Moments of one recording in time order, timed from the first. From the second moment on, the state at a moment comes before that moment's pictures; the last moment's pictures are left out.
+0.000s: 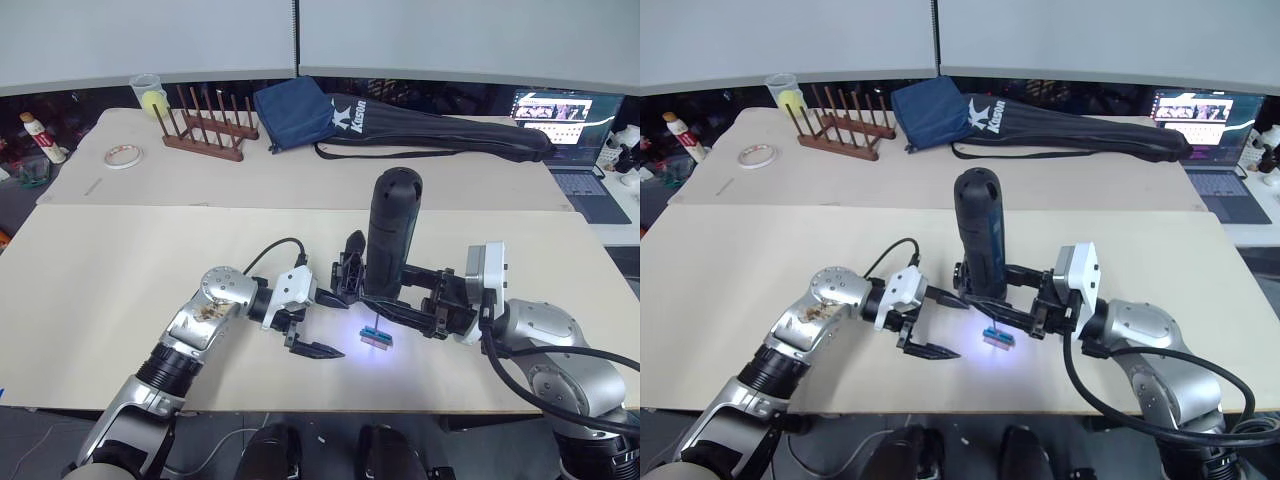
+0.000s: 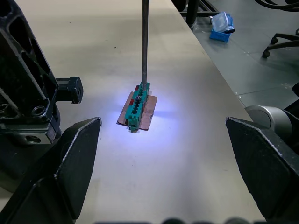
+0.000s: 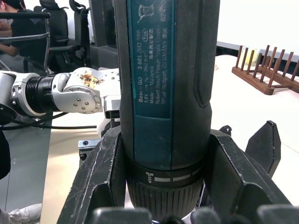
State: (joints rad) left arm -0.53 0.49 -0.33 0.06 -0.26 0.22 -1.37; right arm -0.15 -0.58 -0.06 -0.56 0.65 0.42 0.88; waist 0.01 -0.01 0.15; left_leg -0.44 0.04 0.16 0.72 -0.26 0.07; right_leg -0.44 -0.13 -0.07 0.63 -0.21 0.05
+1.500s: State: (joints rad) left arm -0.54 0.48 -0.33 0.07 -0.26 0.22 -1.36; right arm -0.14 -0.56 -0.05 -0.53 0.60 0.39 0.89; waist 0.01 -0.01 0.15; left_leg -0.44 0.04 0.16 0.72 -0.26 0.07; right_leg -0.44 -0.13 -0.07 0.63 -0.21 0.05
